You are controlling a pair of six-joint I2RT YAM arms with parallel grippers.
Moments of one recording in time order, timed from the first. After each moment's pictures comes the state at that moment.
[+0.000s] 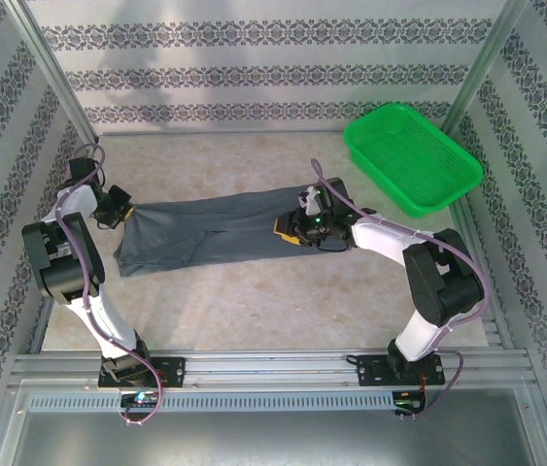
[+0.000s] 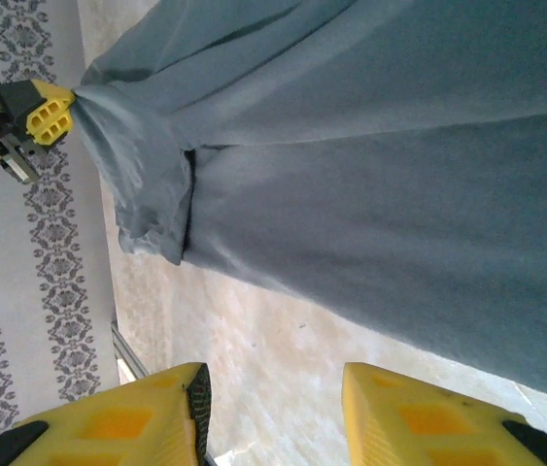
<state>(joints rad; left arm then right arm) 0.39 1.86 1.31 -0.59 0.29 -0.66 0.43 1.69 0.97 -0.11 -0.69 0.83</state>
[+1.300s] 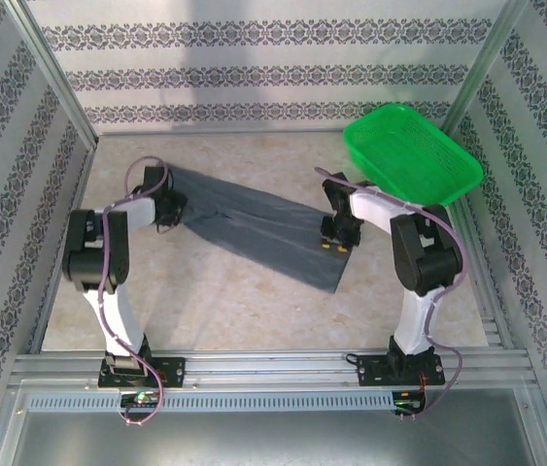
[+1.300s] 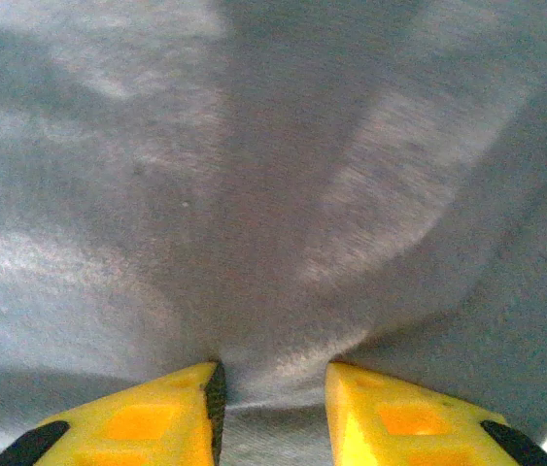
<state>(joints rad) 0.00 1.98 1.21 -0.18 0.10 -1.18 0.33 1.88 1.20 -0.86 -0.09 0.61</state>
